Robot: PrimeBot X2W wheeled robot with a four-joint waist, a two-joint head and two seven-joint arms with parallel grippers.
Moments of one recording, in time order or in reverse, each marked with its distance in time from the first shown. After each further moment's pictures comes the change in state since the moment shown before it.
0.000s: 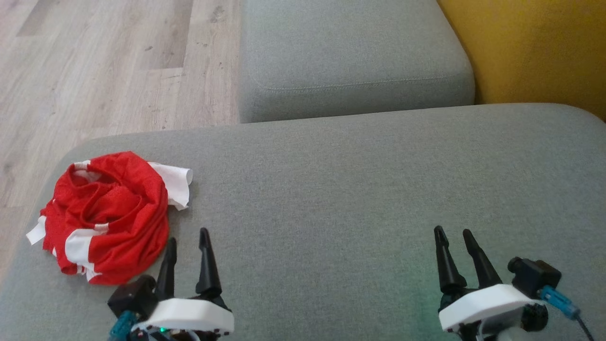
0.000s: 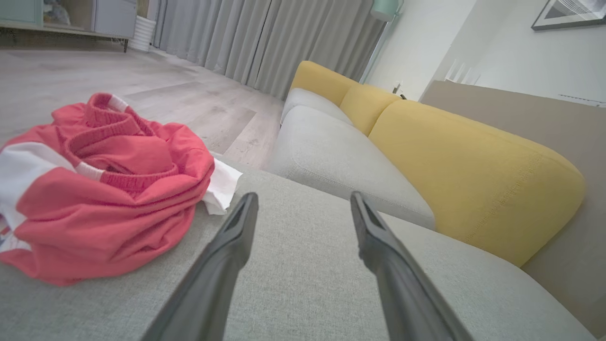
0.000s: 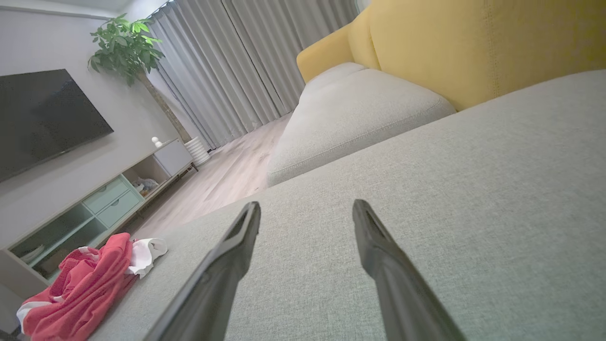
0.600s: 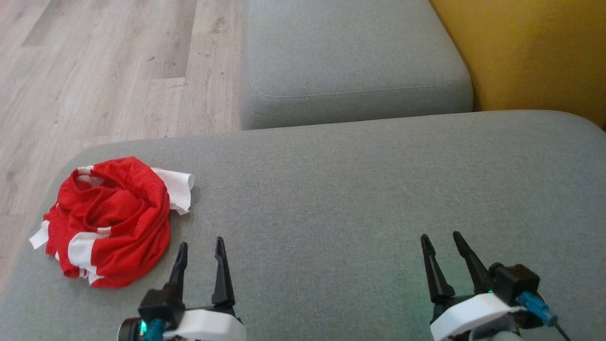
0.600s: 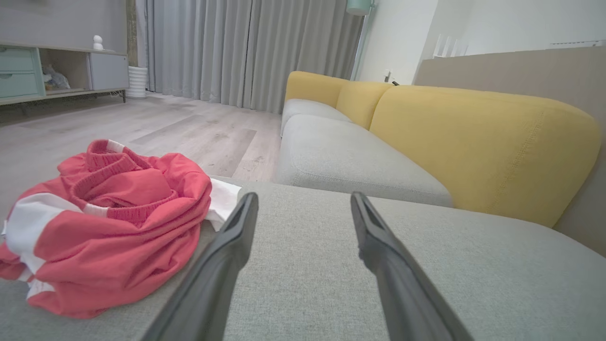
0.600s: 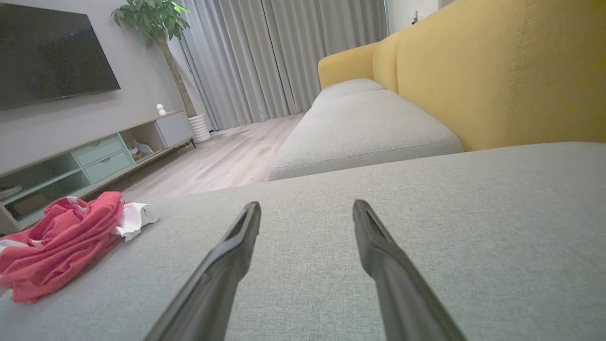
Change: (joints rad) left arm 0.000 0.002 -0.062 0.052 0.200 0.063 -0.058; right arm 0.007 -0.001 0.026 0.018 -0.239 0.000 -0.060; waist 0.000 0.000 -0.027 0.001
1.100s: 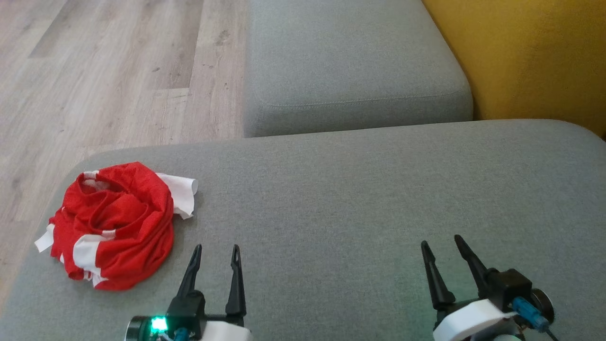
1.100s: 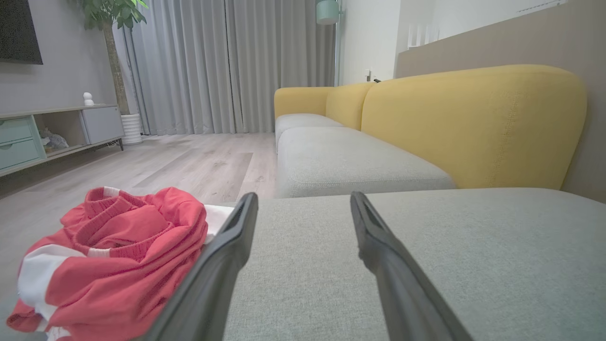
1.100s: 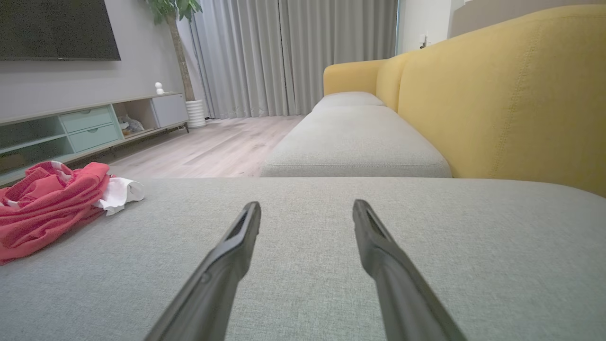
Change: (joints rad) left arm 0.000 0.001 -0.040 0.041 0.171 0.038 -0.036; right arm 0.003 -0.001 -0.027 0.030 -0.162 0.000 -0.037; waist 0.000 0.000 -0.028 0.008
